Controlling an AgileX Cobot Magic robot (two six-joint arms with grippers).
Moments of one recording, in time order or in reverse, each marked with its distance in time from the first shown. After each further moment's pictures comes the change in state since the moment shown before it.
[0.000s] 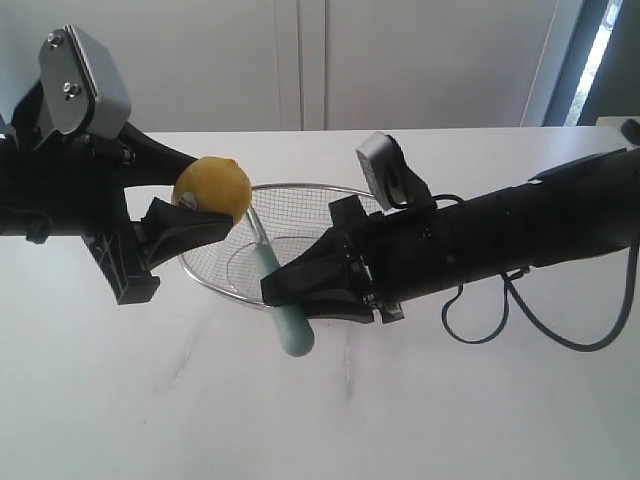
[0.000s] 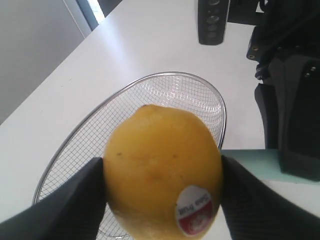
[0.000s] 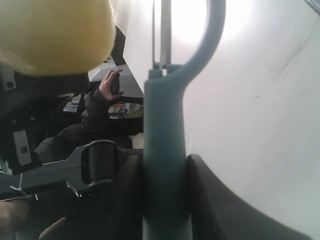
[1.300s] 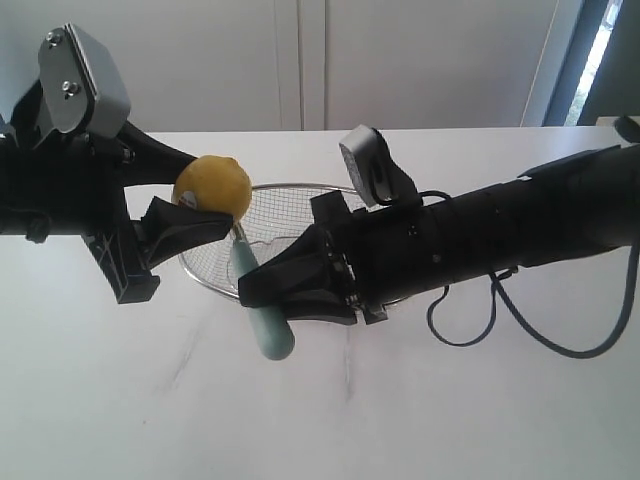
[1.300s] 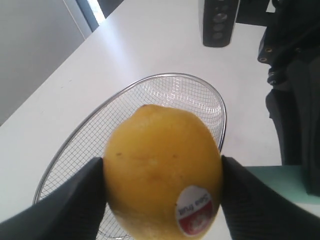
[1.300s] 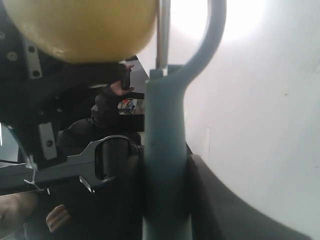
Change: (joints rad) left arm 0.000 0.000 0.000 0.000 0.000 0.000; right arm 0.054 -0.035 0.000 0.032 -0.003 0.018
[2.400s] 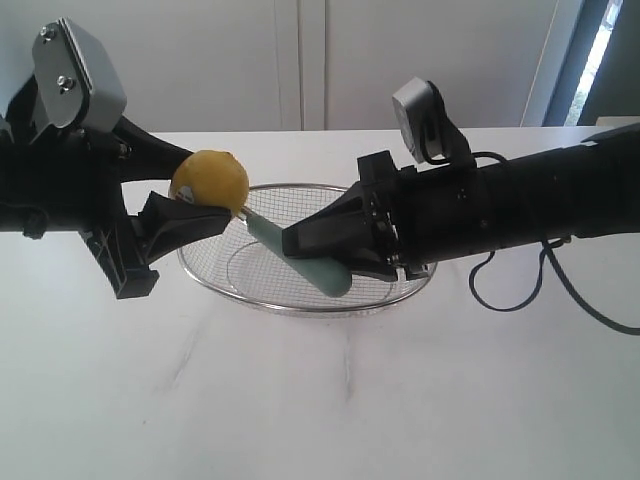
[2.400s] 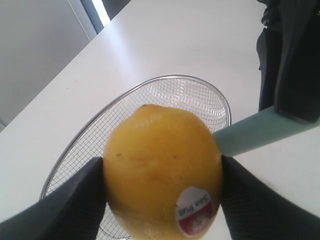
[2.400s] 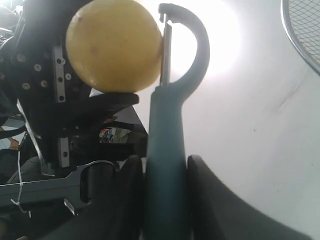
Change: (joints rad) left arm 0.000 -0.004 0.000 -0.008 -0.008 0.000; right arm -0.097 -0.101 0.002 -0.031 -0.041 -0.015
